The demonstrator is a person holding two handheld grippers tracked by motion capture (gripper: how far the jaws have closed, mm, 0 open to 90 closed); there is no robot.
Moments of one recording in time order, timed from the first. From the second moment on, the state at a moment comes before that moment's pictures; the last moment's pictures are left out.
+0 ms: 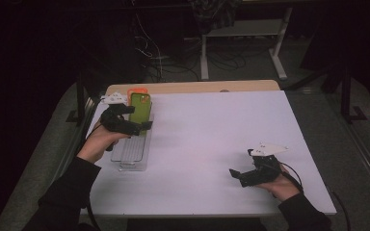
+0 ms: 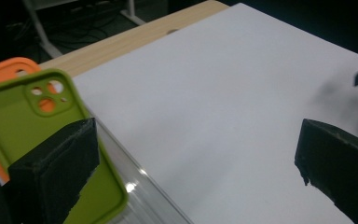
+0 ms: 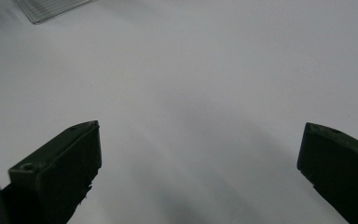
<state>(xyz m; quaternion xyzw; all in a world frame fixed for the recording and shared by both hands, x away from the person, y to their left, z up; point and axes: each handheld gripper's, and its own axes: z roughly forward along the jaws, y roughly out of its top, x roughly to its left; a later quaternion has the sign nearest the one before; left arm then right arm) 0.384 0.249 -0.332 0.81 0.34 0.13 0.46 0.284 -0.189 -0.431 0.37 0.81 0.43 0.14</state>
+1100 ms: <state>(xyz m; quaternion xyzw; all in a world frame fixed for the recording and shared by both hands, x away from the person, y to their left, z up) 0.309 0.261 -0.397 0.83 0.29 0.12 0.46 0.282 -0.189 -0.427 0.37 0.81 0.43 0.14</state>
